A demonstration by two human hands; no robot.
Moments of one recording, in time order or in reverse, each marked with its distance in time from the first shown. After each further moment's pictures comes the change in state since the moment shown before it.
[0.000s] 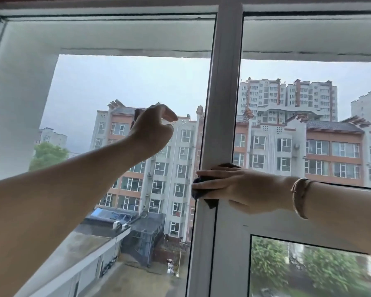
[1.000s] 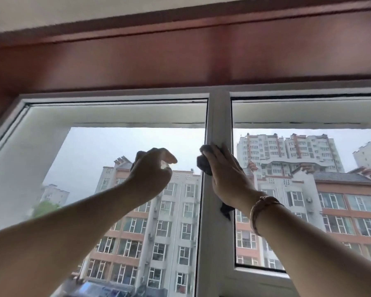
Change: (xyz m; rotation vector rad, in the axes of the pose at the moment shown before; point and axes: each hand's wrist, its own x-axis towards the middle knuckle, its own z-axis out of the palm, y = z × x) left_hand 0.062 0.036 -0.022 0.042 0.100 0.099; right_hand 0.078 0.113 -0.066 0.195 0.627 0.793
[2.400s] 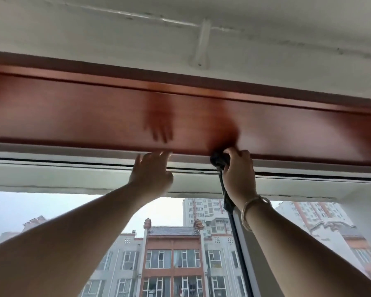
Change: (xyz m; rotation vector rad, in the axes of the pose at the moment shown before) left_hand 0.255 -0.080 -0.034 0.215 0.153 0.394; right_hand 0.222 -0.003 -0.008 -0.219 0.668 0.350
